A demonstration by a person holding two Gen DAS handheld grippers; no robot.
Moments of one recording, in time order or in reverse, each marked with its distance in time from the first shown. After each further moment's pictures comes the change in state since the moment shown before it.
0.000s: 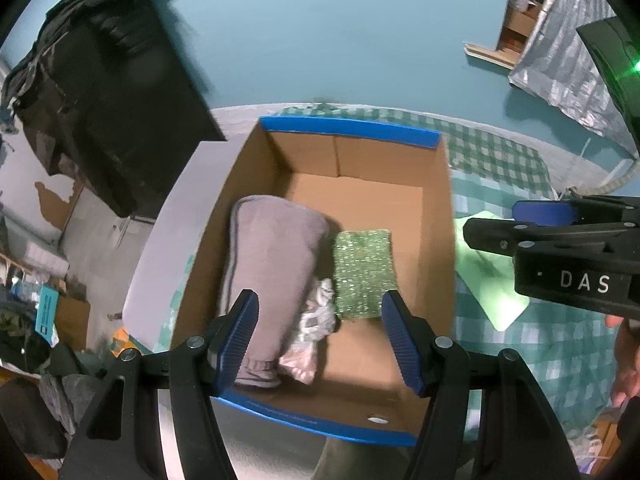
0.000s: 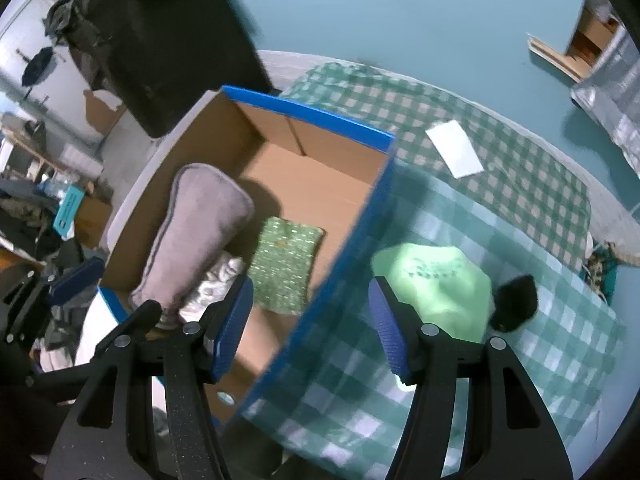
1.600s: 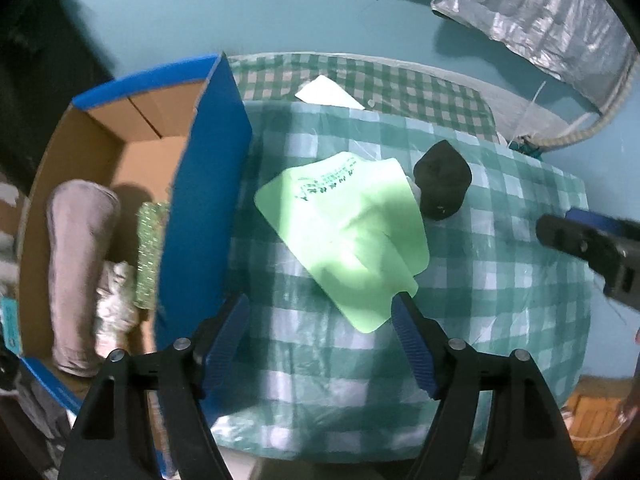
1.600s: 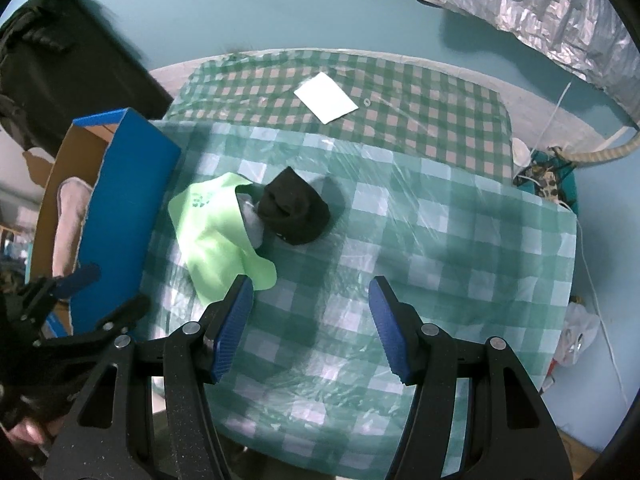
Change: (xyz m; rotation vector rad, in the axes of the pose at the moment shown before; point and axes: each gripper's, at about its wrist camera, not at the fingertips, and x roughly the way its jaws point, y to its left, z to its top) left arm 0.065 -0.165 -0.003 0.070 0.185 -0.174; right arm -0.039 -0.197 -0.095 0.258 0.025 -0.127
